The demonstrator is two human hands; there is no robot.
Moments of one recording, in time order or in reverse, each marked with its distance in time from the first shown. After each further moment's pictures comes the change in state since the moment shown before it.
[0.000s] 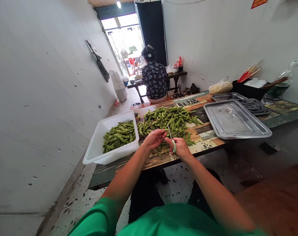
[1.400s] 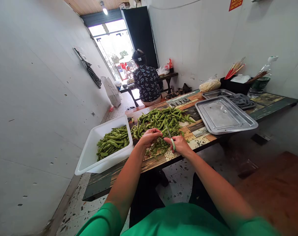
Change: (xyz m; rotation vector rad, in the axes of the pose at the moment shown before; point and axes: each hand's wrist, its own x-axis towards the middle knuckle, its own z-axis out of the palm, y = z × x) left_hand 0.017 0.007 -0.002 0.615 -0.051 0.047; right_hand 0.008 0.006 -0.027 -0.077 0.027 0.055
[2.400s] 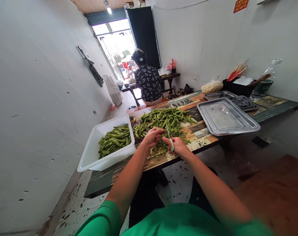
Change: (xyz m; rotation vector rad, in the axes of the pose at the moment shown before) left_hand 0.001 0.002 0.014 -0.378 0.037 0.012; right_hand -0.005 -0.005 0.015 0.071 -0.045 0.035
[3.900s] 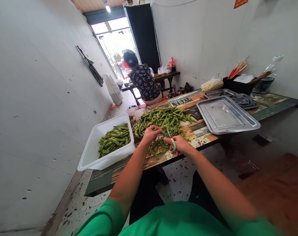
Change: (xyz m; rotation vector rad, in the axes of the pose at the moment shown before) left_hand 0.012 -0.010 -0.015 0.562 0.341 0.228; right_hand -0.007 -0.012 -0.021 -0.192 -0.140 0.042
